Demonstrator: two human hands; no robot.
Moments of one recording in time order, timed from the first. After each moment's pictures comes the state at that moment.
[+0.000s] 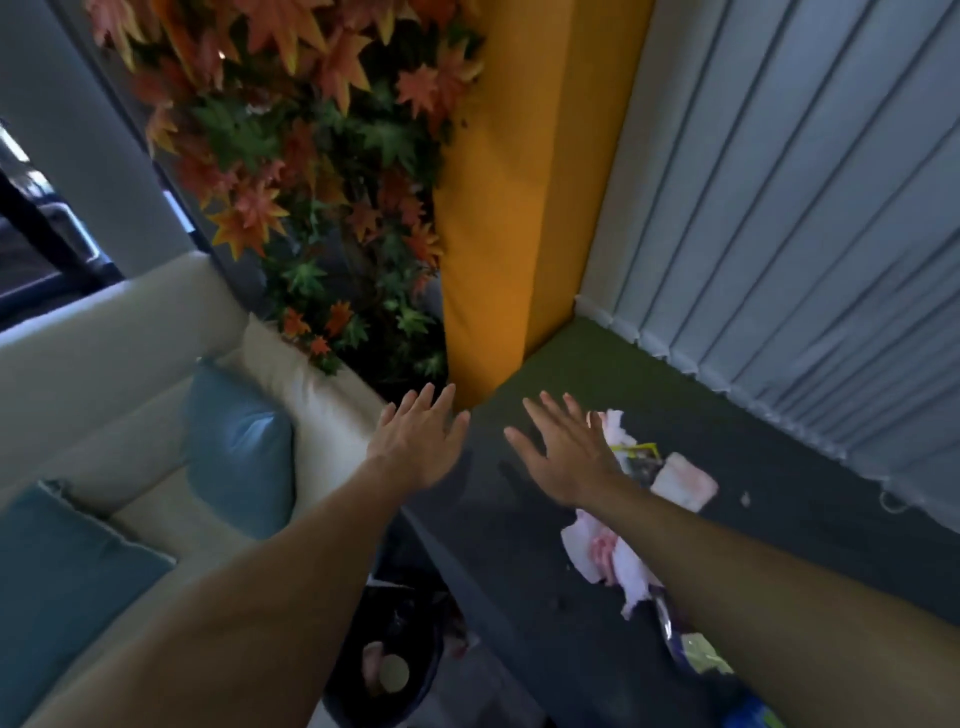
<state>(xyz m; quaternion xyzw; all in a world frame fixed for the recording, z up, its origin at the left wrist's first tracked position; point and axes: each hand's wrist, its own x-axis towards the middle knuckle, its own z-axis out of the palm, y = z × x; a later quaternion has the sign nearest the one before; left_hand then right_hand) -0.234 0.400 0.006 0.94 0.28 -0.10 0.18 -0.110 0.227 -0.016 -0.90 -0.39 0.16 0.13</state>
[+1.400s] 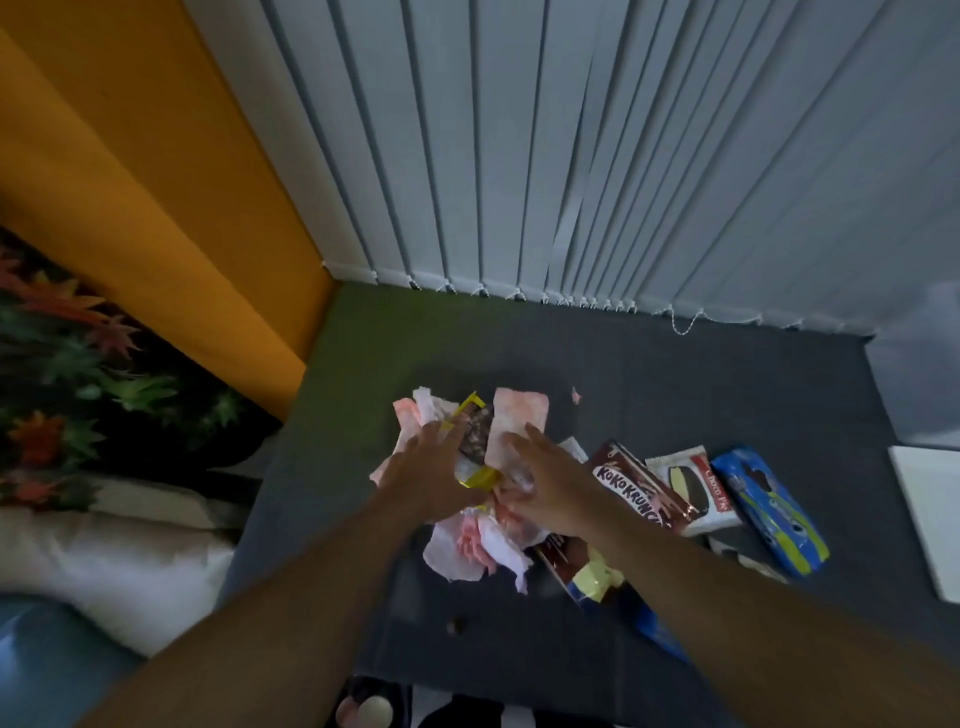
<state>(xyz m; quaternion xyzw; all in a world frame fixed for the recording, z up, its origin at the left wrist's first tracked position) -0.063 0.256 -0.095 0.94 -0.01 -0.29 0.16 -0.064 0.053 -0.109 -0.92 -0.12 0.29 0.24</state>
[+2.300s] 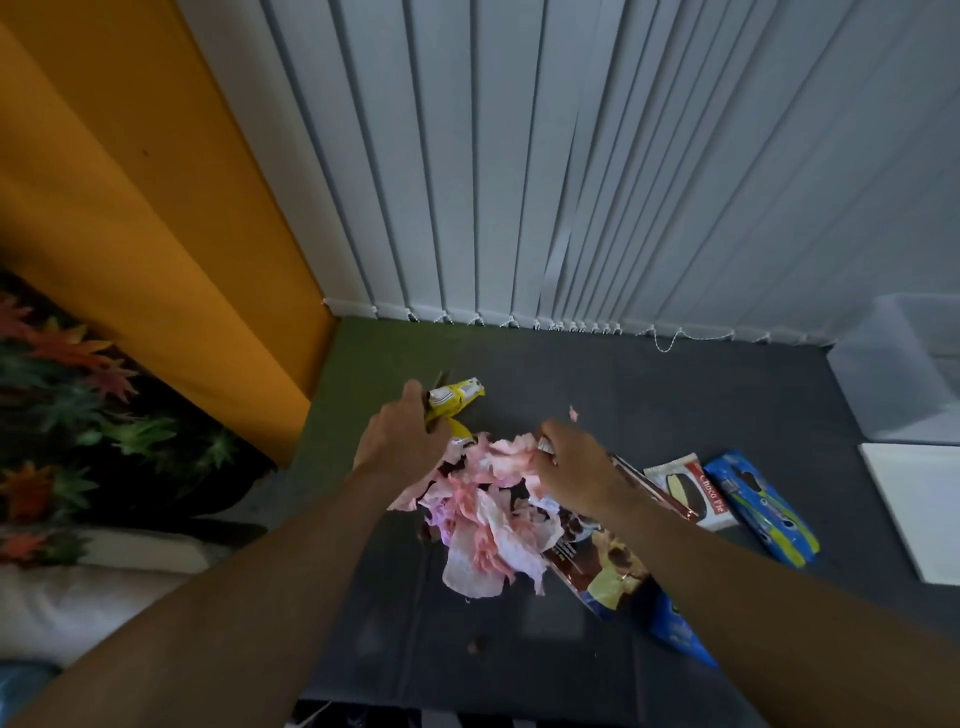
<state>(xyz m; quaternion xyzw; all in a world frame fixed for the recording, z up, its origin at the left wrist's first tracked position) -0.030 0.292 -0.039 0.96 0.05 -0.09 0.26 -0.051 0.063 -0.064 -0.95 -0.02 0.16 0.28</state>
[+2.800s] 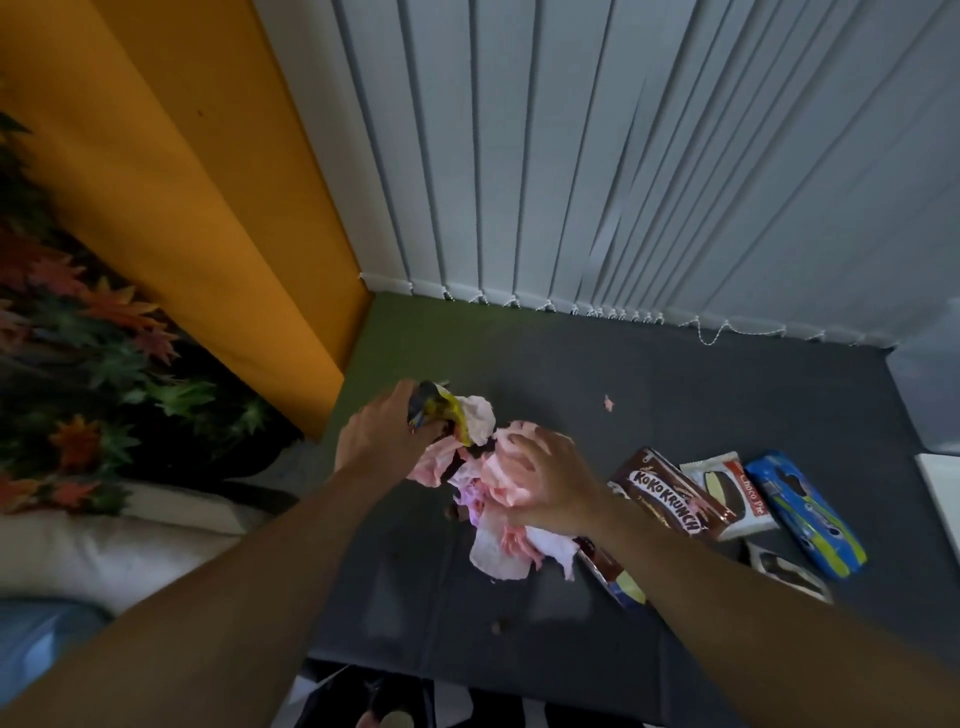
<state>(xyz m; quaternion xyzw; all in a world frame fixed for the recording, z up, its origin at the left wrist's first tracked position) -0.052 0.348 -0.056 0.97 0.05 -0.06 0.21 -0.066 0.102 -0.109 -0.93 -0.15 0.24 0.23</state>
